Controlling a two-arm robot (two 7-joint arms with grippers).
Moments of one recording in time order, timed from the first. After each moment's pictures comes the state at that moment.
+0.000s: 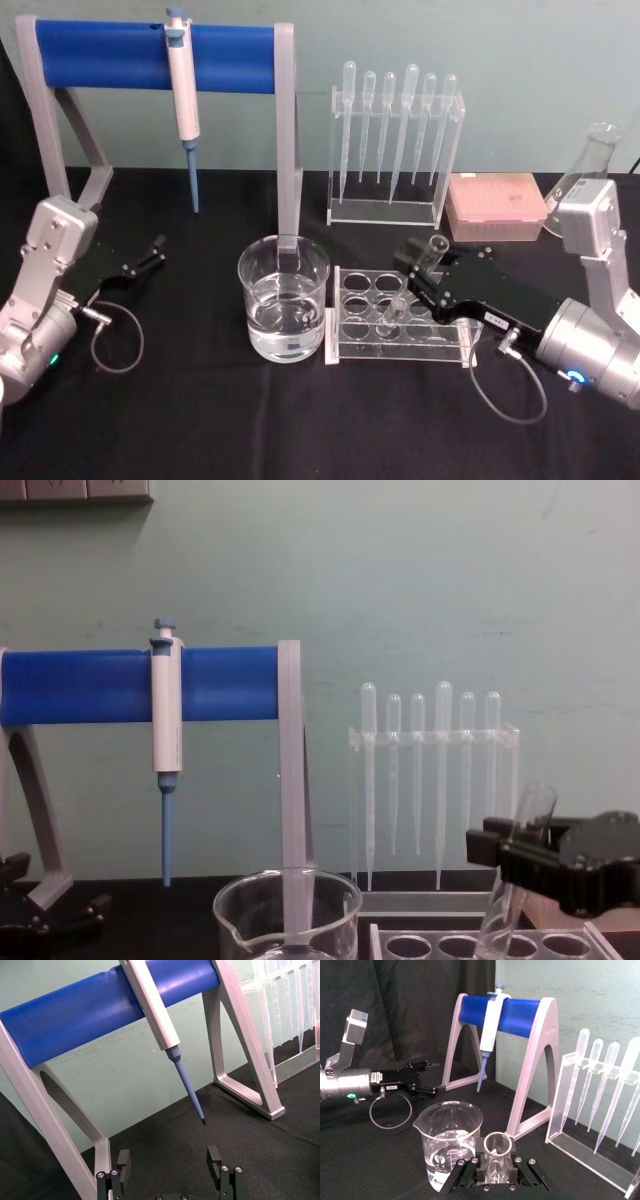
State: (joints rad) left arm -0.20 0.60 0.45 -1.41 -0.25 -0.12 0.03; right arm 0.14 0.58 -0.38 -1.67 0.48 0.00 0.50
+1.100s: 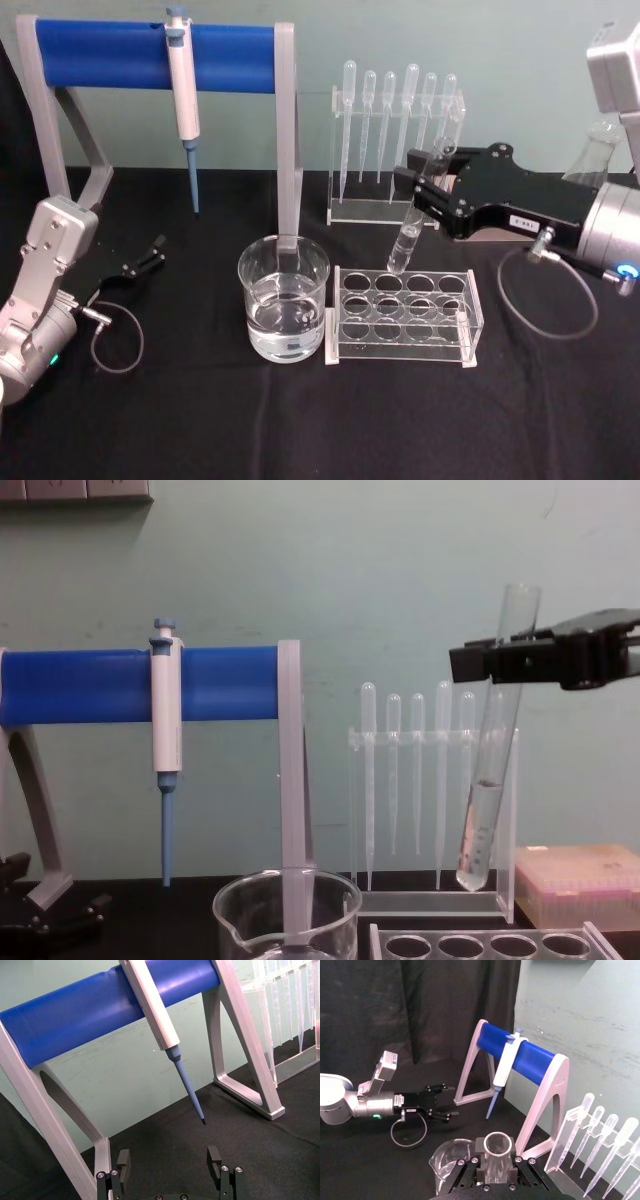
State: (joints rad) left arm -0.20 0.60 0.45 -1.41 -0.25 -0.12 0.03; right arm 0.33 0.71 -0.37 -1.89 0.59 0.33 0.52
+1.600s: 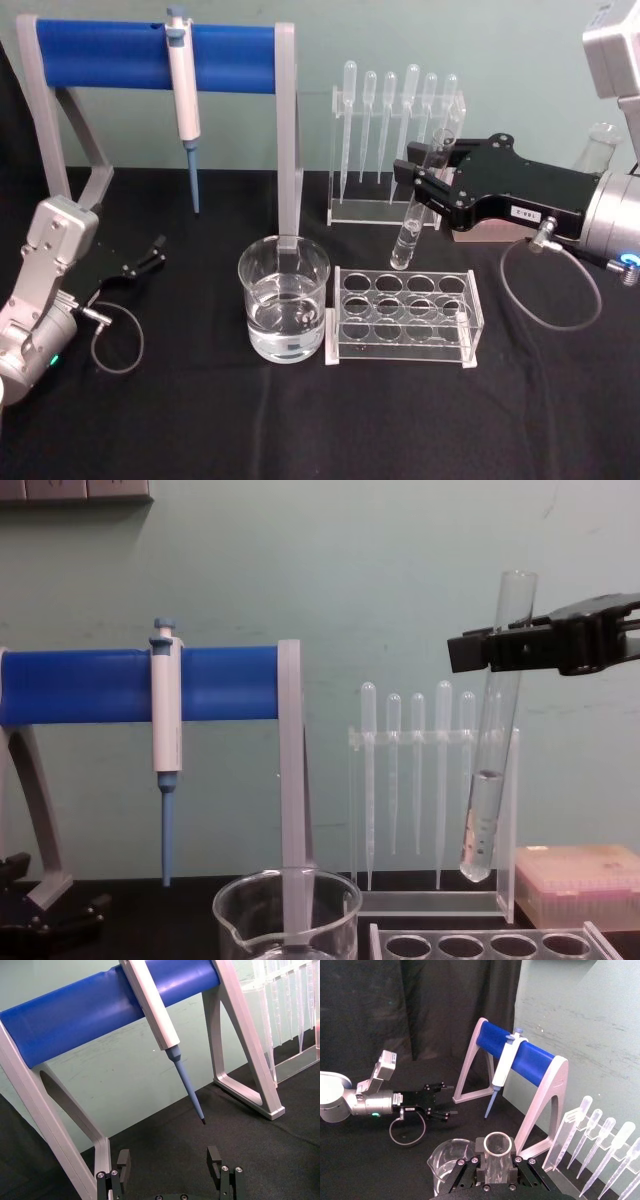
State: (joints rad) left arm -0.20 0.60 0.45 -1.41 -0.25 -0.12 0.03; right arm 0.37 0.74 -0.39 -1.90 0.60 0.36 0.51
